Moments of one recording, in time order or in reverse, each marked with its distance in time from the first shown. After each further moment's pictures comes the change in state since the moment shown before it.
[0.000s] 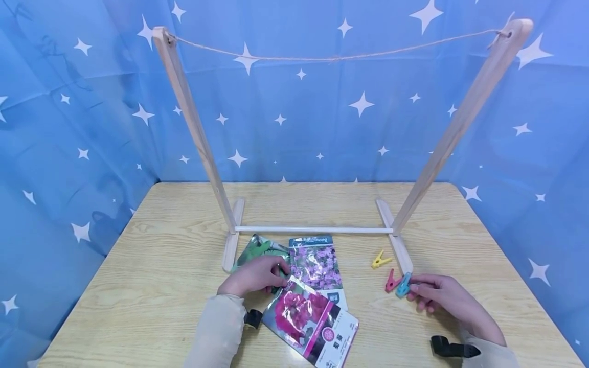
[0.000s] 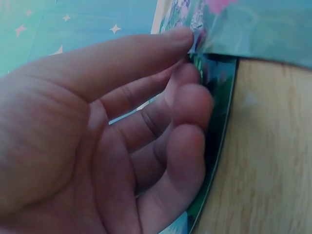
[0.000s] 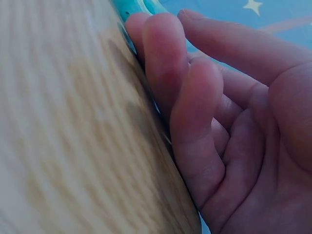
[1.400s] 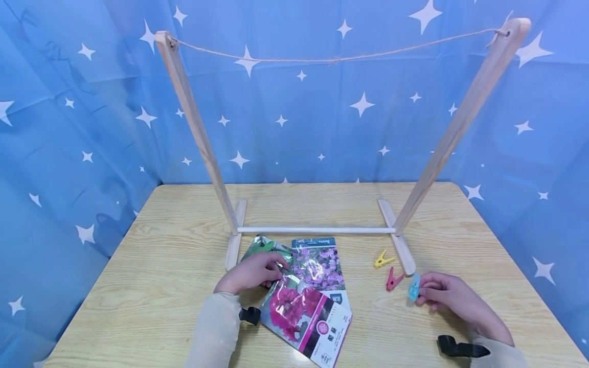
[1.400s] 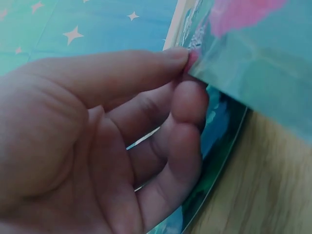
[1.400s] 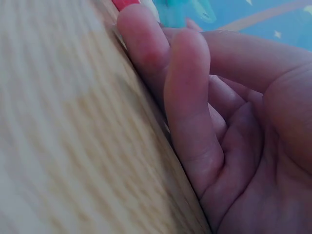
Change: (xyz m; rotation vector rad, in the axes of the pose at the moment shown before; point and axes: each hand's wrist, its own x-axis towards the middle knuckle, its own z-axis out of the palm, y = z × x) left_hand -0.003 -0.012 -0.011 -0.086 0.005 0.071; right_hand -0.001 0.011 -0.007 0.058 -0.015 -0.016
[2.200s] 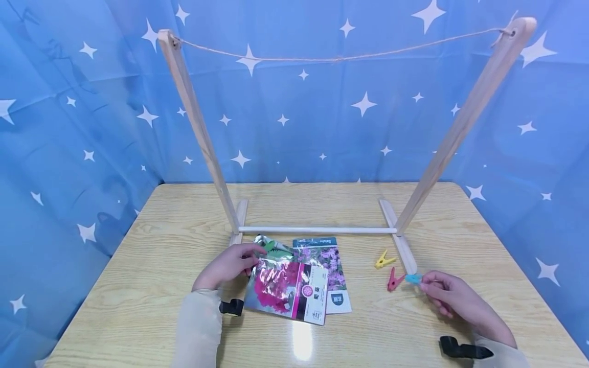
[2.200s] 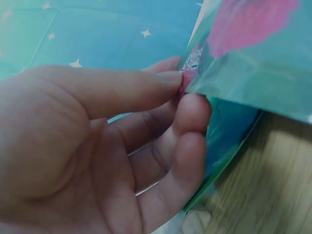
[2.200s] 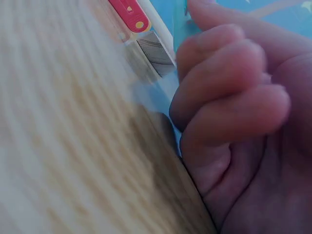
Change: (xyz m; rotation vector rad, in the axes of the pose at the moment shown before) left_hand -0.021 -0.022 -0.035 -0.080 0.137 -0.068; right_hand 0.000 -0.001 0.002 -0.073 0.030 0.007
